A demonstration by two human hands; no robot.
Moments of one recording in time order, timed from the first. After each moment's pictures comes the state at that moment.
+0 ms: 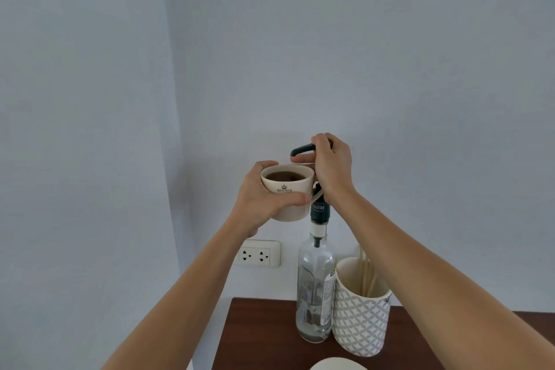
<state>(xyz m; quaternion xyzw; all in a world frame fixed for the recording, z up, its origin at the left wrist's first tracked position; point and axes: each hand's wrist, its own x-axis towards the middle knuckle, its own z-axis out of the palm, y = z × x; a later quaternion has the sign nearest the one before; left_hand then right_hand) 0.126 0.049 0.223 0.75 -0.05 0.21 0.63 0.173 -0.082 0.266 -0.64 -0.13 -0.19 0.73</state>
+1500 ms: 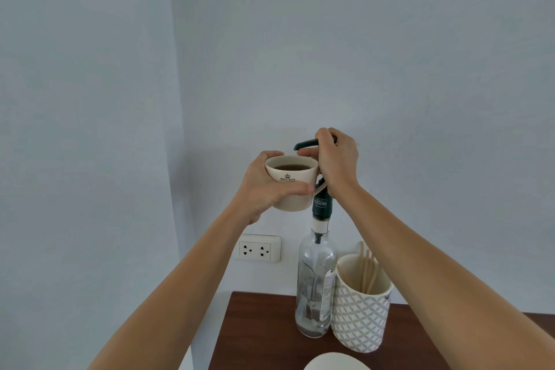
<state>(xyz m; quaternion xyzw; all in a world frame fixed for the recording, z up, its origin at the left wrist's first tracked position) 0.128 0.049 0.237 0.75 -0.07 0.18 0.64 0.176 -0.081 0.270 -0.67 -0.12 -0.23 0.70</state>
